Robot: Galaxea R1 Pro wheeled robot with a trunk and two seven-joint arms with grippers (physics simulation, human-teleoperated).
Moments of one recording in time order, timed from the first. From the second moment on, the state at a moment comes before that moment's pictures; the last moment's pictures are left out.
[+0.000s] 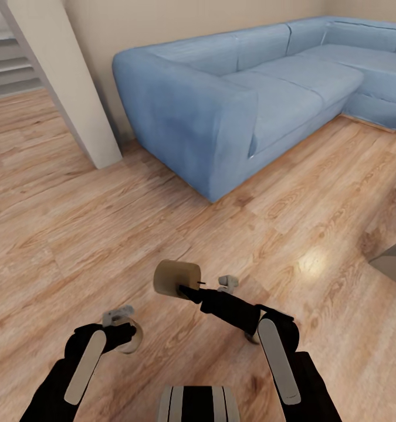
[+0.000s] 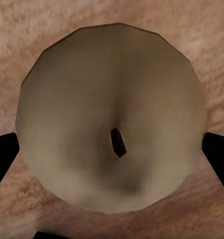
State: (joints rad) left arm -0.33 0.03 -0.02 -1.36 0.56 0.91 0.46; right arm -0.34 0.17 0.12 -1.58 -0.52 0.83 0.39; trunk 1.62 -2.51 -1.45
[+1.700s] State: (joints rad) left arm -0.33 0.03 0.15 -1.37 0.57 0.95 0.46; right arm -0.34 0.17 0.12 -1.58 -0.52 0.83 0.38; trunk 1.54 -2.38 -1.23
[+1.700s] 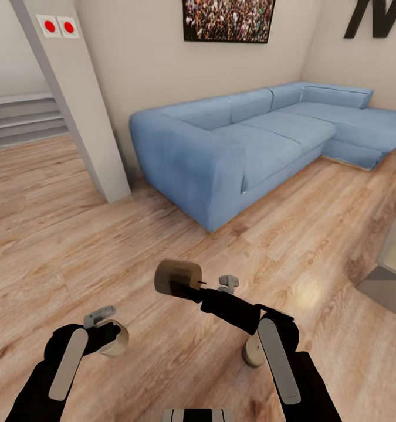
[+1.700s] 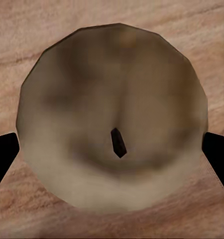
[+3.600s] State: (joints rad) left arm -0.33 0.03 0.17 -1.37 0.57 0.95 0.46; right arm -0.34 0.17 0.13 -1.58 -0.52 0.79 0.37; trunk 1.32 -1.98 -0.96
